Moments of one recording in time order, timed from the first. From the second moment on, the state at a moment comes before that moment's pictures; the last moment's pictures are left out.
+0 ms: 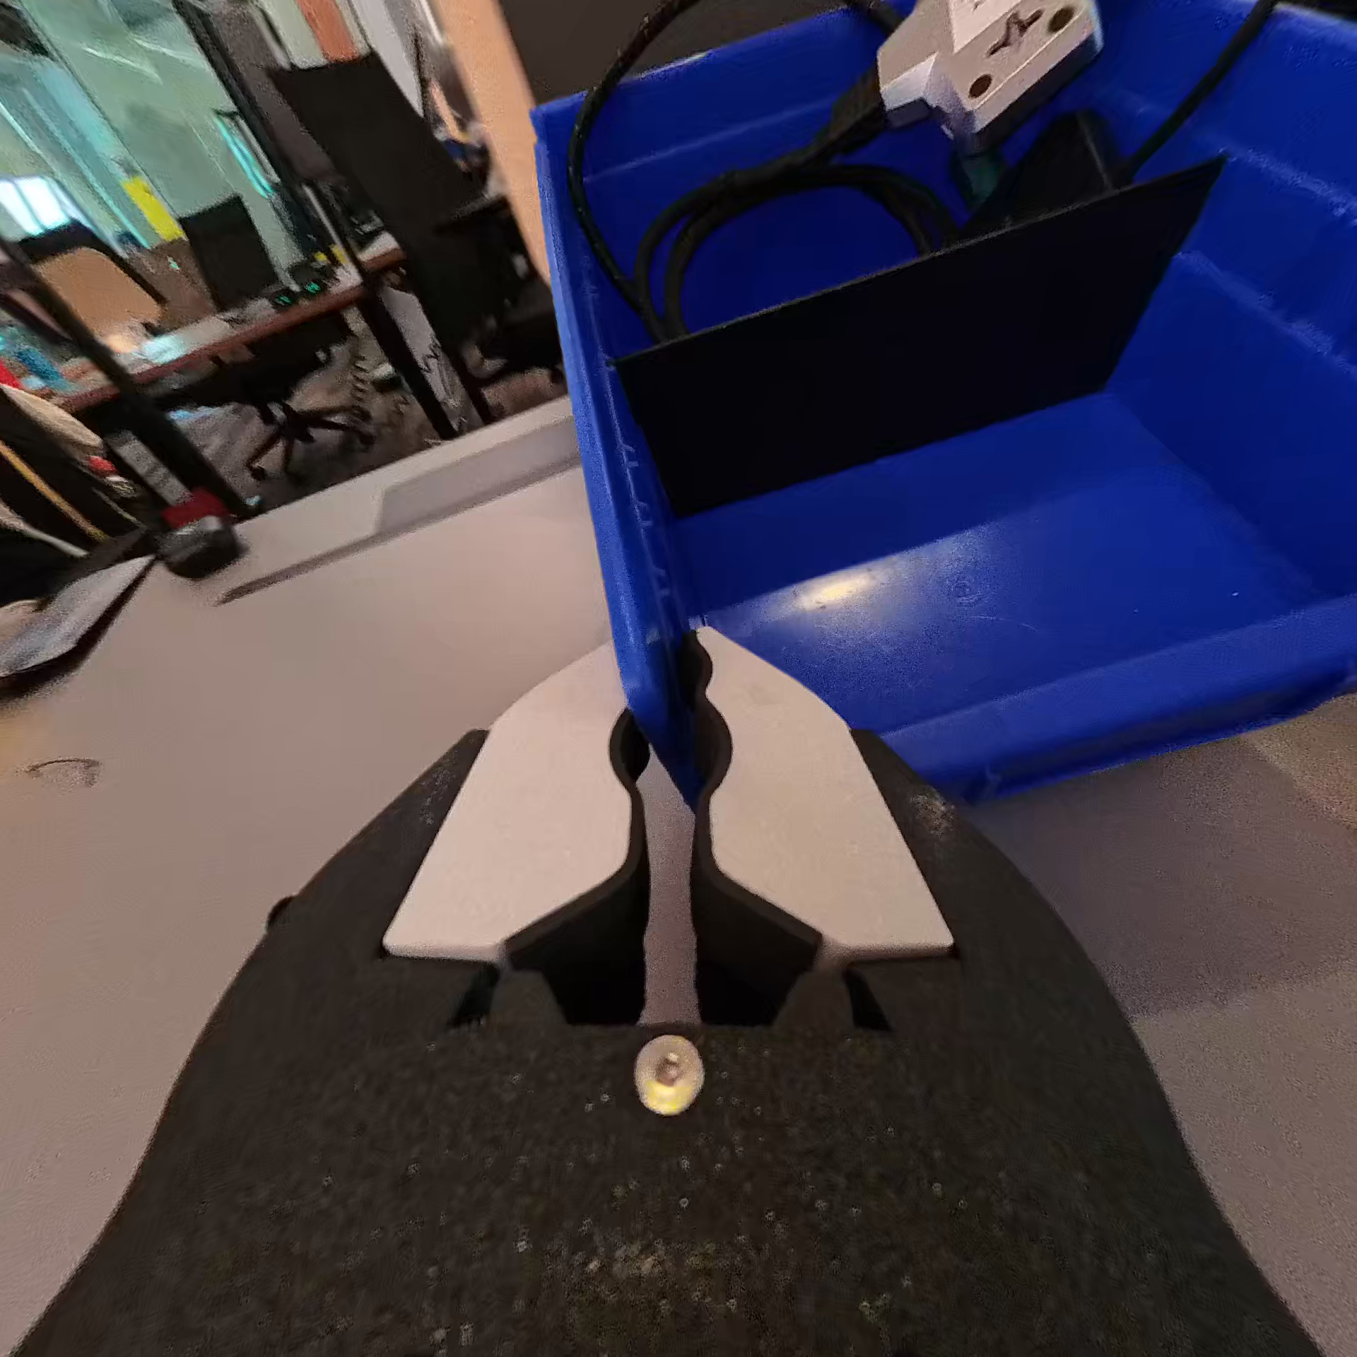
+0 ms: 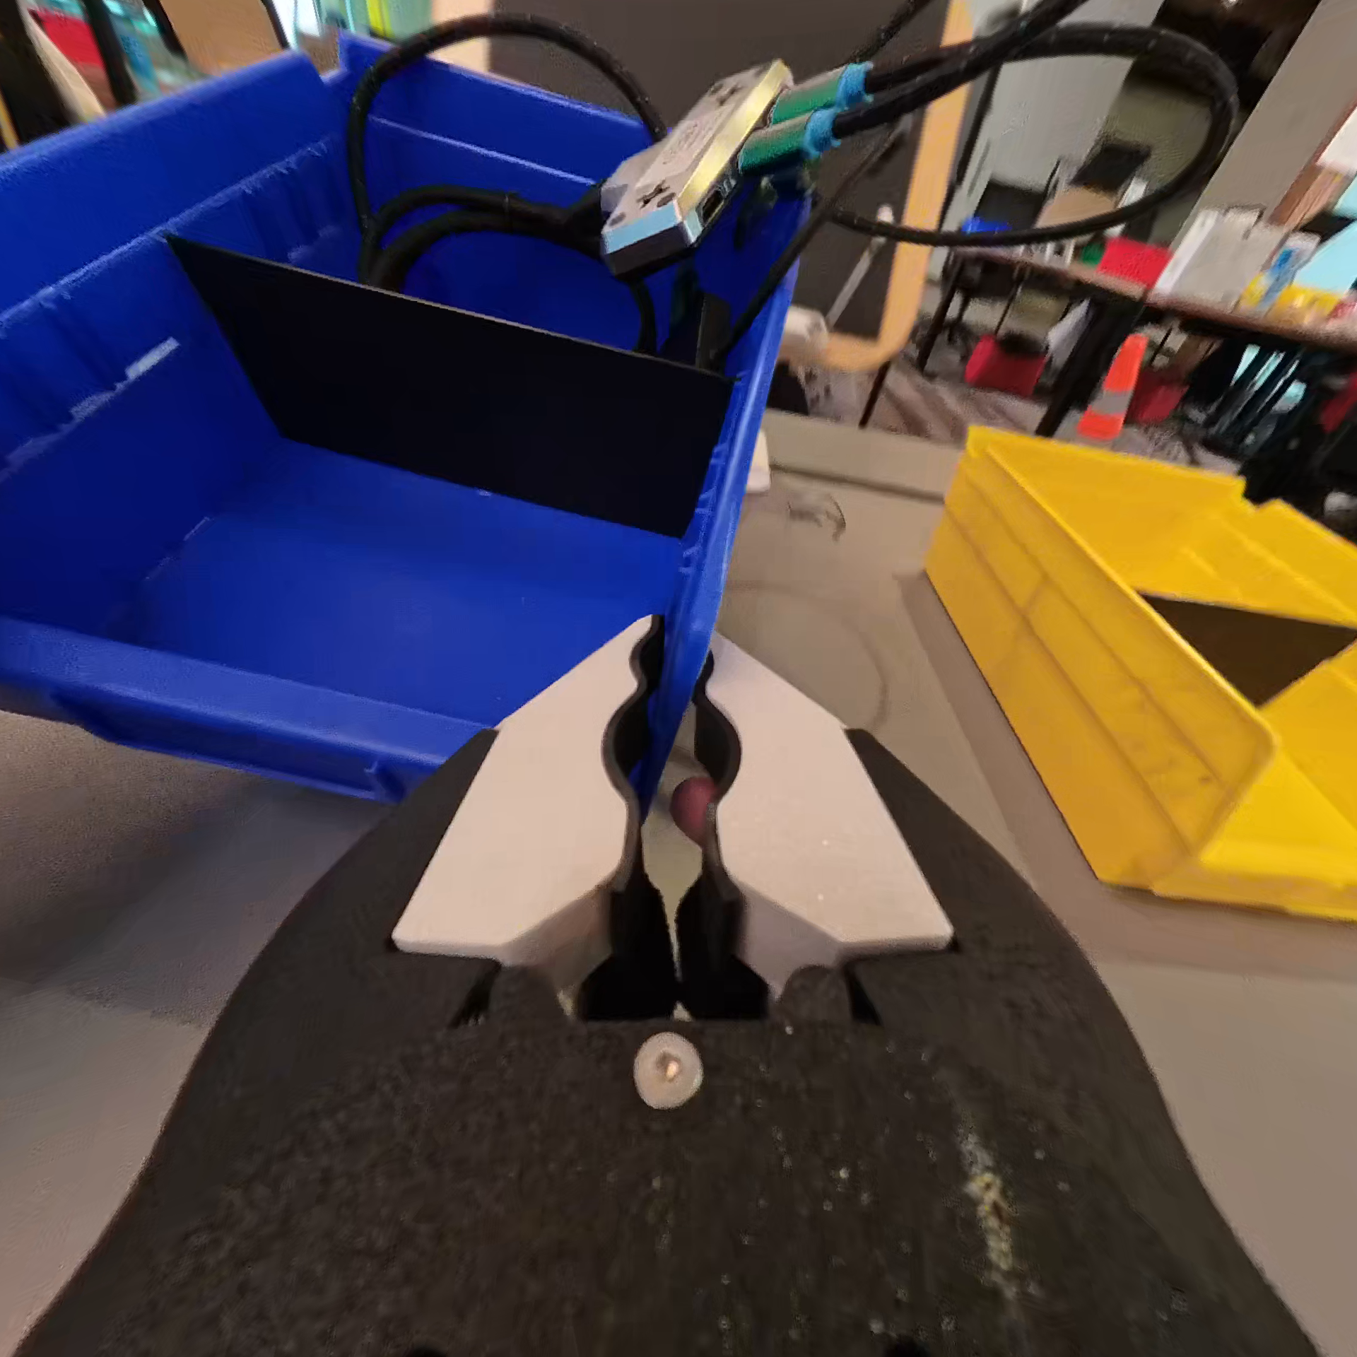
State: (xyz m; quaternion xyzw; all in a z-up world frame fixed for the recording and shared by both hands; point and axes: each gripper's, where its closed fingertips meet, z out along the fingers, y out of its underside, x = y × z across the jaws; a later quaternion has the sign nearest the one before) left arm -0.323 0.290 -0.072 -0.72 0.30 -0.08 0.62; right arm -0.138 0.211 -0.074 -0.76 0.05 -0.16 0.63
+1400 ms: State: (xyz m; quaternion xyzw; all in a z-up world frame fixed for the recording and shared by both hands) left arm -0.498 0.341 -0.080 -0.80 0.05 -0.06 0.60; right arm -0.119 0.202 -0.074 -0.80 -0.04 0.09 0.59
